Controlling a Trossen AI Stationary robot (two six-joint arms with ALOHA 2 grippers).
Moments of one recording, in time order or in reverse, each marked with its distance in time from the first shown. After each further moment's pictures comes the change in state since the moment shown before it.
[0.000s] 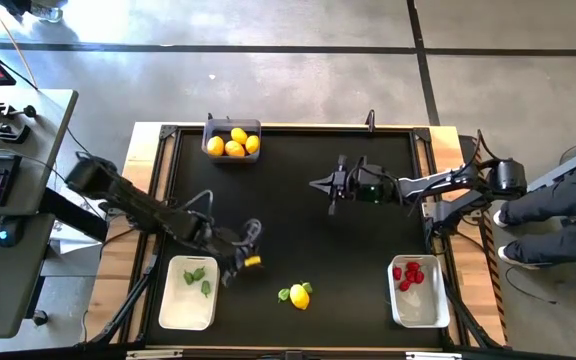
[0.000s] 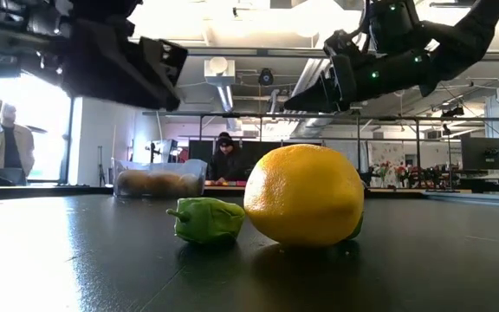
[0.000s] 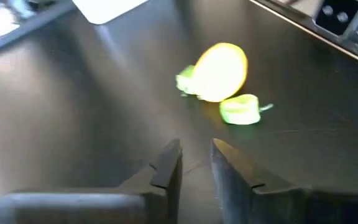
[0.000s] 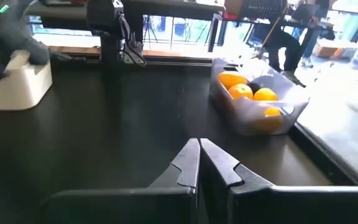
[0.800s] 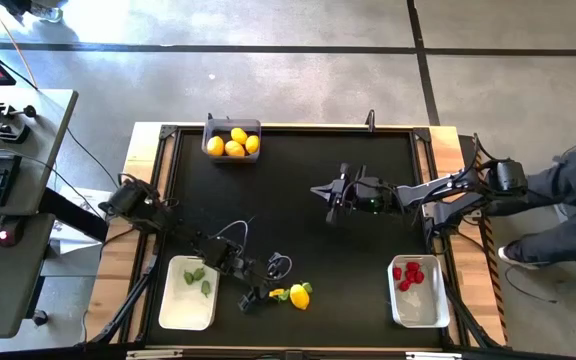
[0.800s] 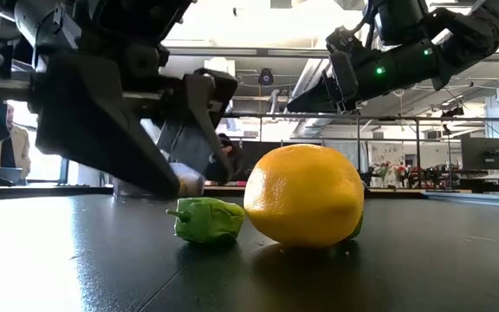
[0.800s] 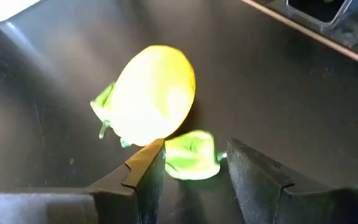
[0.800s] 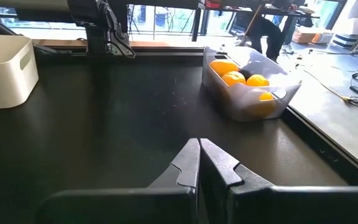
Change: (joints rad) left arm -0.078 0.408 0.243 0.080 0.066 0.009; right arm 0.125 0.000 0.000 -0.038 0.206 0.063
